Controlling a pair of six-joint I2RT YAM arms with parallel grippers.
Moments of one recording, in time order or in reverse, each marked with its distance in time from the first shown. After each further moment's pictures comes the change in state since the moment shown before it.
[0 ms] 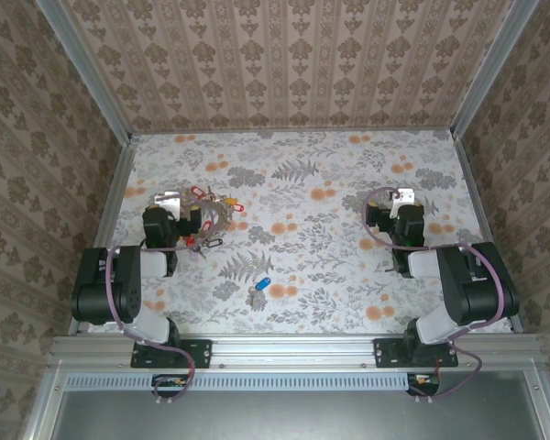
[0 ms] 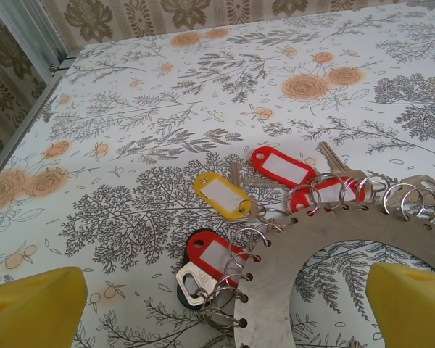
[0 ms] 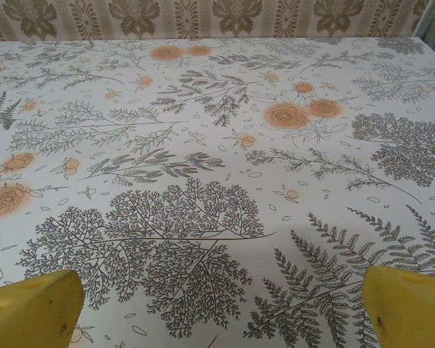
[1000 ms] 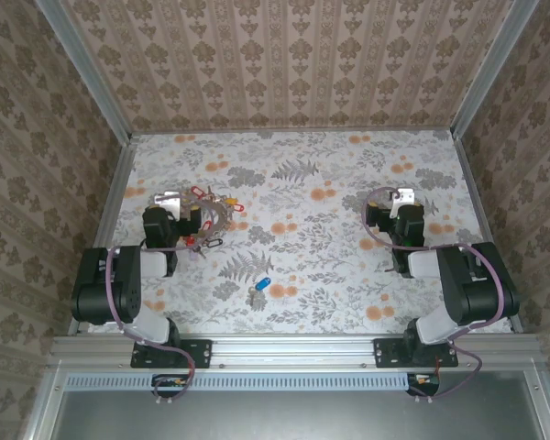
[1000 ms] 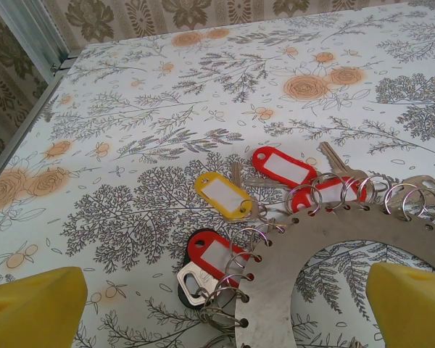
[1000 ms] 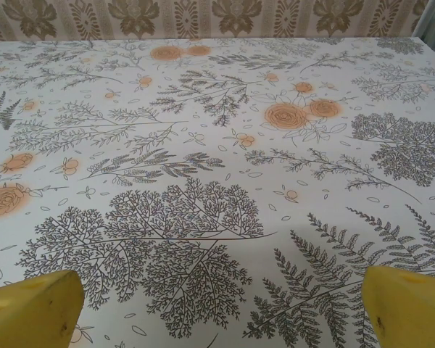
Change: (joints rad) left arm 0.000 0.000 0.000 0.000 -0.009 0.000; right arm 0.000 0.000 0.000 0.000 0.004 0.000
